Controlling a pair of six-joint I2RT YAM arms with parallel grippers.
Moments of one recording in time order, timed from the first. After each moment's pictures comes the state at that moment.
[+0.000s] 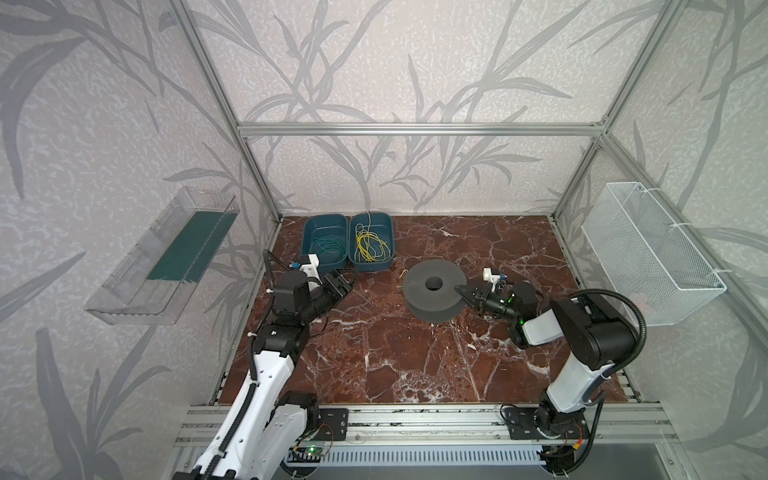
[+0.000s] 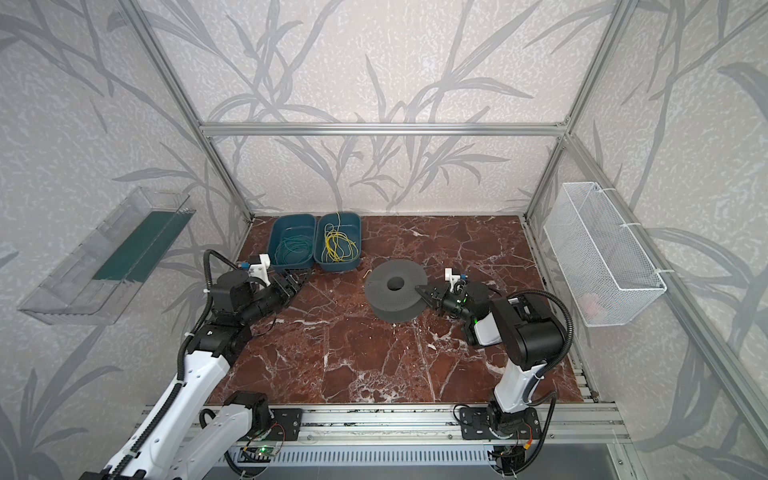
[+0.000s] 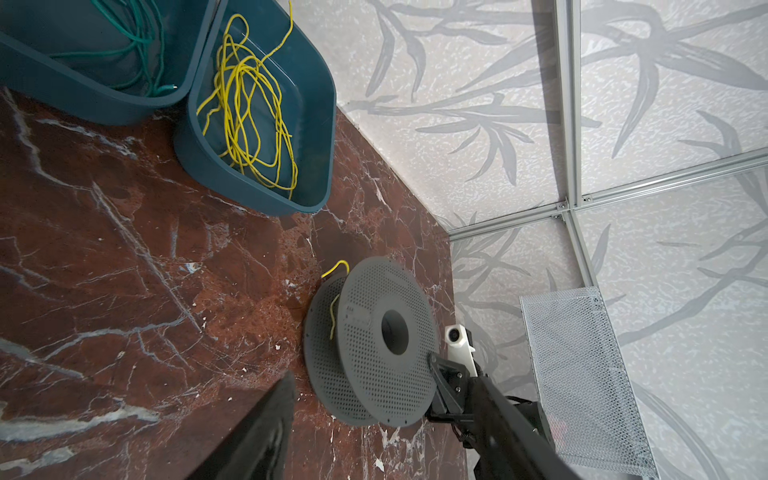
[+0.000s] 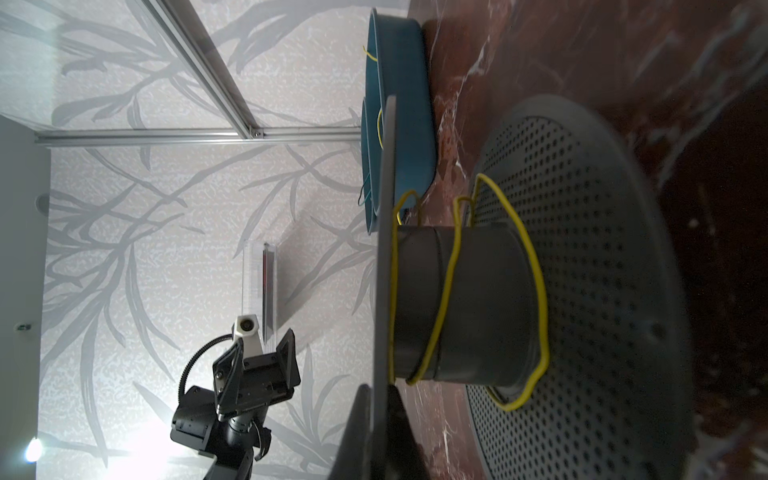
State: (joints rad) left arm -0.10 0.81 0.65 -0.20 0.43 -0.95; right arm 0.25 1.75 0.37 1.24 -0.81 1.45
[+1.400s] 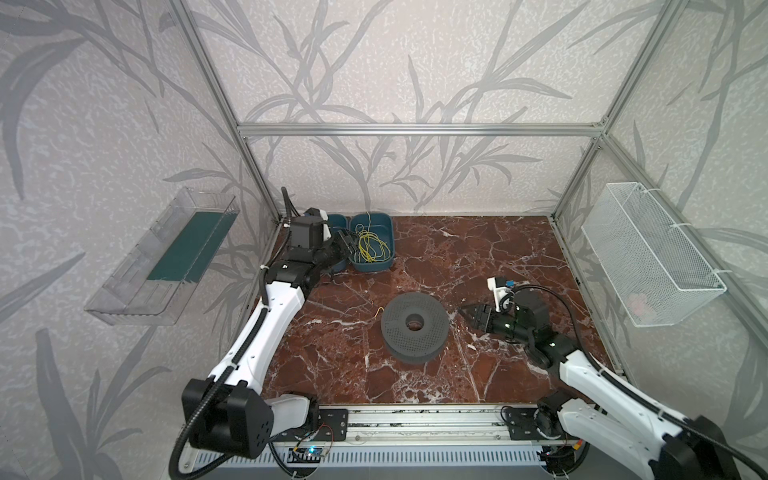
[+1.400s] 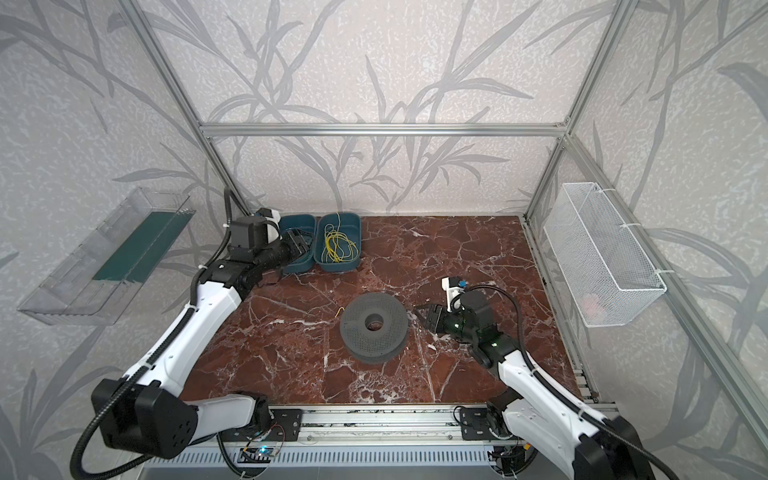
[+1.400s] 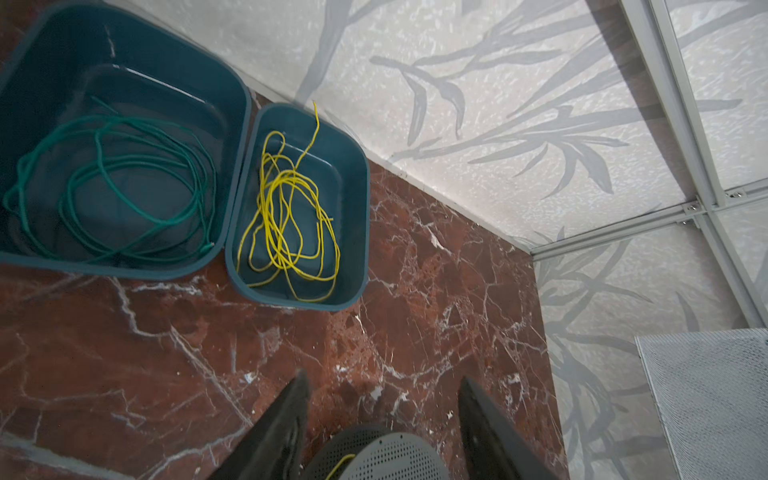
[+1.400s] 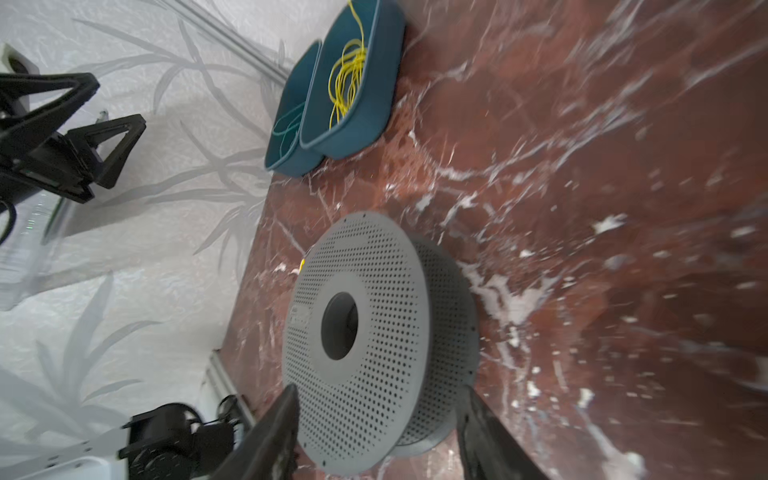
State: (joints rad) left arm -0.15 1.32 1.23 -0.45 0.18 -0.63; right arm 0.44 0.82 0.43 -0.08 -0.34 0.70
